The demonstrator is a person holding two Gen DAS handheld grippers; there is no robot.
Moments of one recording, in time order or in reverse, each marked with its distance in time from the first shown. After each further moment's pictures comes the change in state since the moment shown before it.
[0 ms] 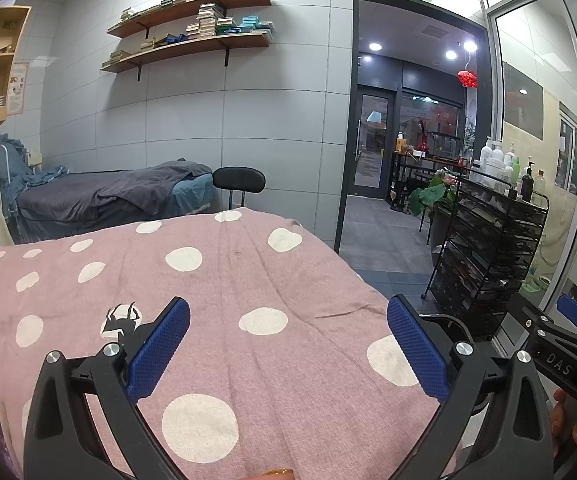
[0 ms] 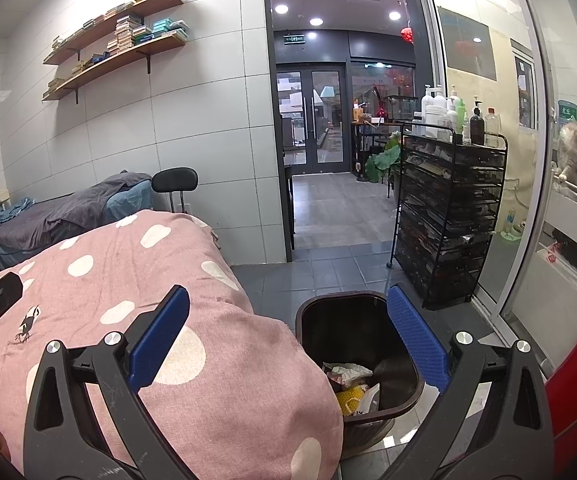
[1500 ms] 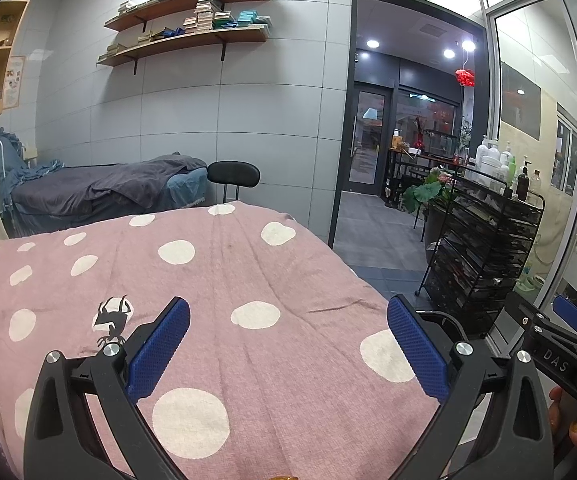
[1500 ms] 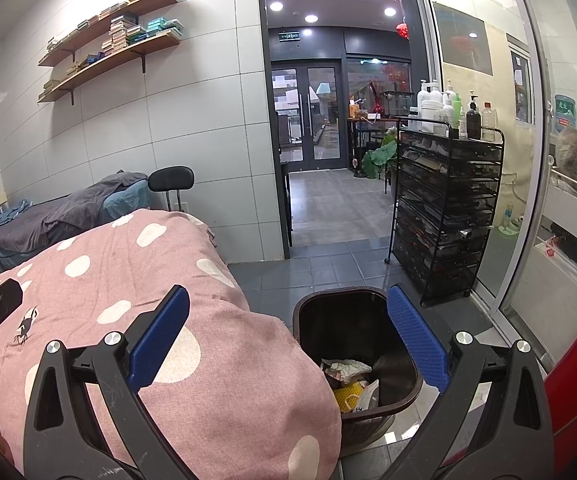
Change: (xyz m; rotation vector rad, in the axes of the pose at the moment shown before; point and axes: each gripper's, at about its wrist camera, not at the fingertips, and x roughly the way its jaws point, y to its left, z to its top) left arm 0.001 -0.004 -0.004 -0.008 0.012 -0.020; right arm 0.001 0.002 -0.005 0.010 0.011 -0.012
